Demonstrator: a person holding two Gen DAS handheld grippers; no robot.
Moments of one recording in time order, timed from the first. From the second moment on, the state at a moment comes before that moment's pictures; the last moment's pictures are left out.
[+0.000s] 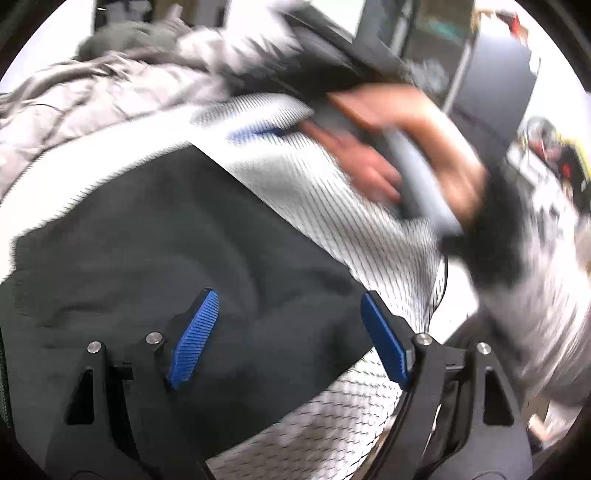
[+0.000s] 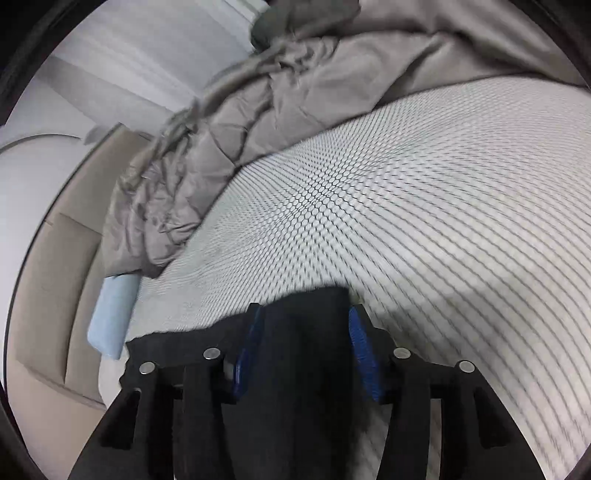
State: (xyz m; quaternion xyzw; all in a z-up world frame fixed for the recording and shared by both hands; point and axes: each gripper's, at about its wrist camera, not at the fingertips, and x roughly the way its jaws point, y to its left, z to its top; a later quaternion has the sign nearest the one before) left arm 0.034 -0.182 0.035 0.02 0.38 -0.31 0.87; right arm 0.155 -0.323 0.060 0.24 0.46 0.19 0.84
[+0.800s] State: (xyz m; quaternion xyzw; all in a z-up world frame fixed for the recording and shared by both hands) left arm 0.082 -0.069 0.027 -0.03 0.38 -0.13 0.91; right arm 0.071 -0.295 0.063 0.03 0.42 0.14 0.90
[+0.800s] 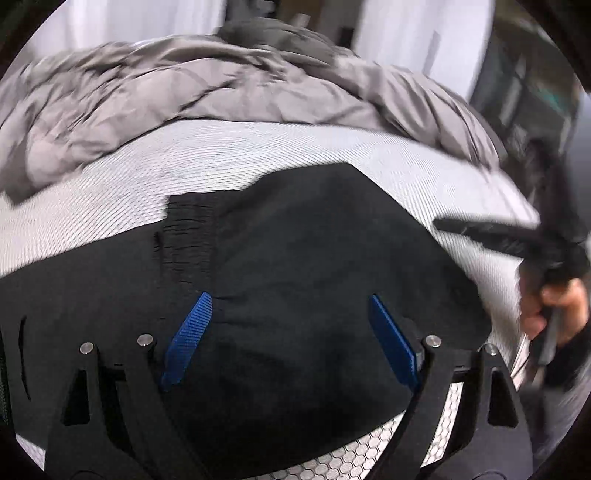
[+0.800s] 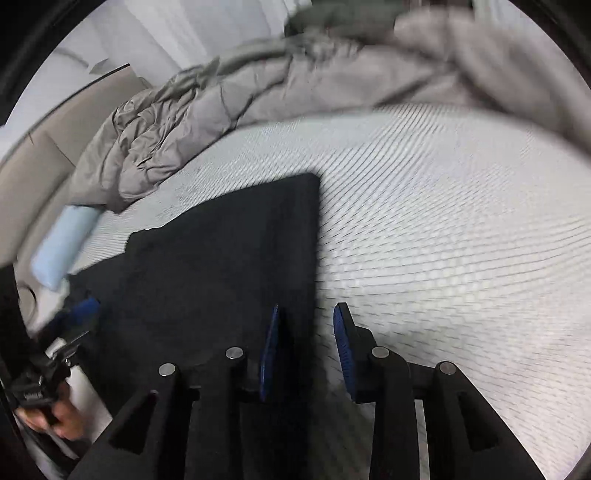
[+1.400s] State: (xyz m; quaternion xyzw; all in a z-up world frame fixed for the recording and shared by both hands) left arm 0.044 -0.075 -0.006 0.09 0.44 -0.20 0.87; right arm 0.002 -0.267 0.035 -0.14 0.45 0.19 0.86
